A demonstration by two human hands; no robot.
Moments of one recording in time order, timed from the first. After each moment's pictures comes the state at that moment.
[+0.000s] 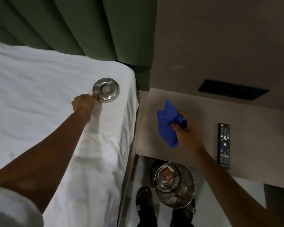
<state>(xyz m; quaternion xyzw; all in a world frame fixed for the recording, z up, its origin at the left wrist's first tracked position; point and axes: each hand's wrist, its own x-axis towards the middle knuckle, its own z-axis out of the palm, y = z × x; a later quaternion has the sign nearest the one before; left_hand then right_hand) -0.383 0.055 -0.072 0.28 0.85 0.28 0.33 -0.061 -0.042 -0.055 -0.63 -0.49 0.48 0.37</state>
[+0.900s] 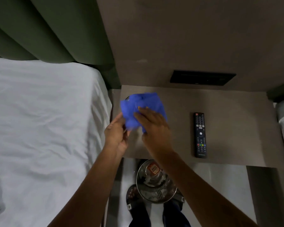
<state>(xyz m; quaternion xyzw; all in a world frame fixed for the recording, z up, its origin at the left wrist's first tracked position) -0.163 -0.014 -0.077 0.05 0.59 0.48 0.65 -0.048 -0.045 -0.060 -0.62 -0.73 0.15 0.24</state>
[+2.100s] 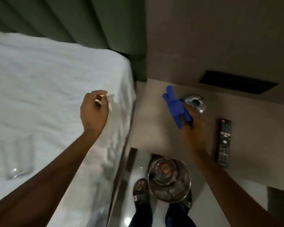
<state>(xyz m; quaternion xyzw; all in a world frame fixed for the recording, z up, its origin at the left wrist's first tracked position) -0.294 -0.013 -0.079 0.50 0.76 0.39 0.14 -0.016 -0.043 -0.078 -0.65 -0.53 0.37 0.40</state>
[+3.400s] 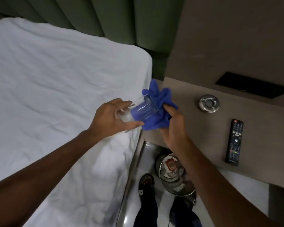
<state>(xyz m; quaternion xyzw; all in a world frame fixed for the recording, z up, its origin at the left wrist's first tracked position) -0.345 -0.073 -0.031 0.66 0.67 0.23 0.25 -0.151 -0.057 -0.038 -0.44 -0.18 0.74 0.48</state>
